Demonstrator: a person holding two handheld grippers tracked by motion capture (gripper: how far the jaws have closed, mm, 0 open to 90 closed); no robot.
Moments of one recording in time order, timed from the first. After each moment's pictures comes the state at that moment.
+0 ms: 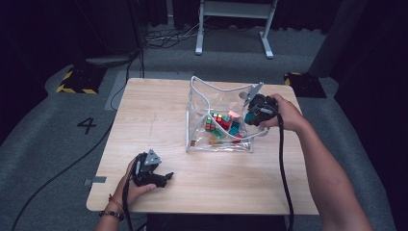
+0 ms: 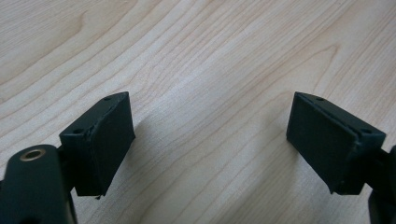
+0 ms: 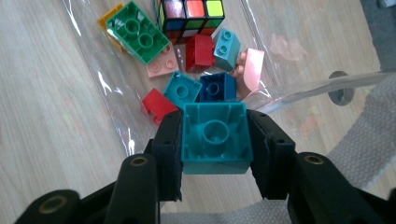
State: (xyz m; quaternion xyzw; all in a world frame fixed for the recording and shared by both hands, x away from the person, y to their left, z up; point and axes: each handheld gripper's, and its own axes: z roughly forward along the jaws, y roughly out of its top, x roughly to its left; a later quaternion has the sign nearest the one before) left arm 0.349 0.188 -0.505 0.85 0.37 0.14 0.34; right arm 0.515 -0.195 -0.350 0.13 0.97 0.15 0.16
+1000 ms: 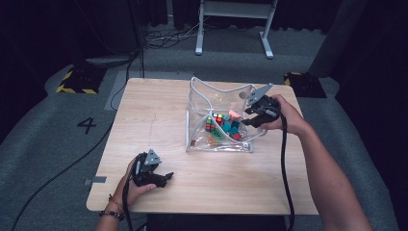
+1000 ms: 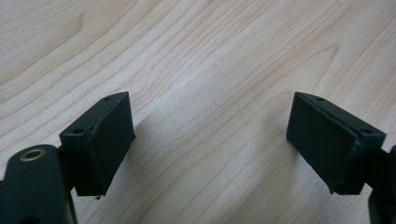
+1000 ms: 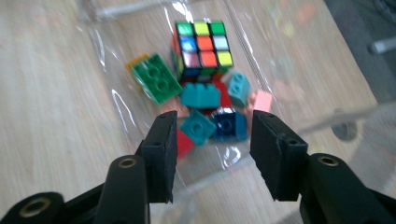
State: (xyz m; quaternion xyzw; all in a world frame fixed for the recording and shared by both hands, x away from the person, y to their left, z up) left arm 0.349 0.188 -0.504 0.85 0.37 0.14 0.34; right arm 0.500 -0.200 -0.344 0.12 0.94 0.26 0.16
